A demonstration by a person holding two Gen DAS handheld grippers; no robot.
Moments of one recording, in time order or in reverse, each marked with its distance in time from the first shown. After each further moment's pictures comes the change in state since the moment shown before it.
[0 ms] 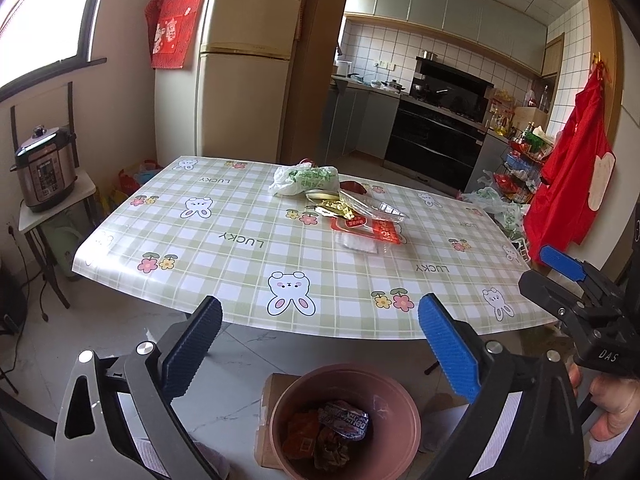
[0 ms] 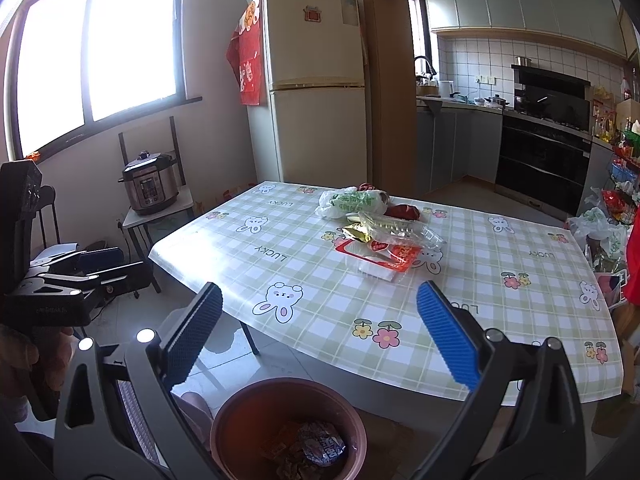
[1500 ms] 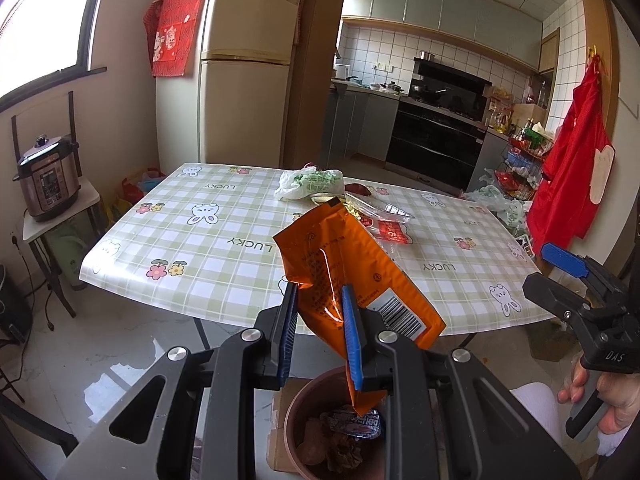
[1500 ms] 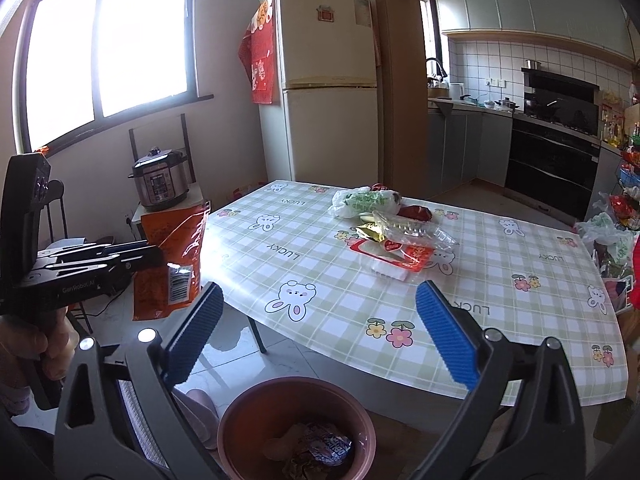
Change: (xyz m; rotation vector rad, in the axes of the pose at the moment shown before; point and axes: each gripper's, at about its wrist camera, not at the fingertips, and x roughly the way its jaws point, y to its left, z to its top) left arm -0.006 0.008 -0.002 0.039 -0.016 0.002; right arm -0.004 0.013 -0.001 -0.020 -0.011 0.025
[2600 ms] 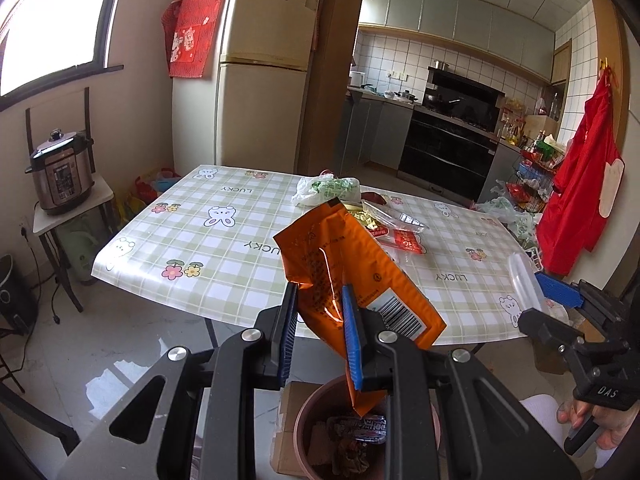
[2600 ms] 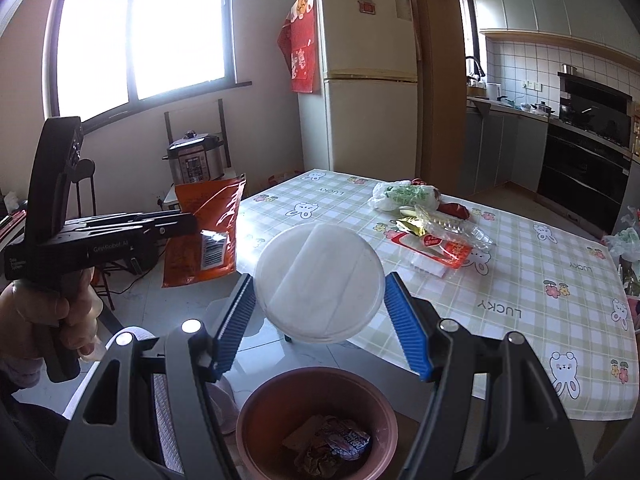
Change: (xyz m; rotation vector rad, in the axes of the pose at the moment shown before) left arm -0.008 0.019 0.002 -0.043 -0.027 0.039; right arm 0.008 0.034 -0.011 -0.083 0.043 0.141
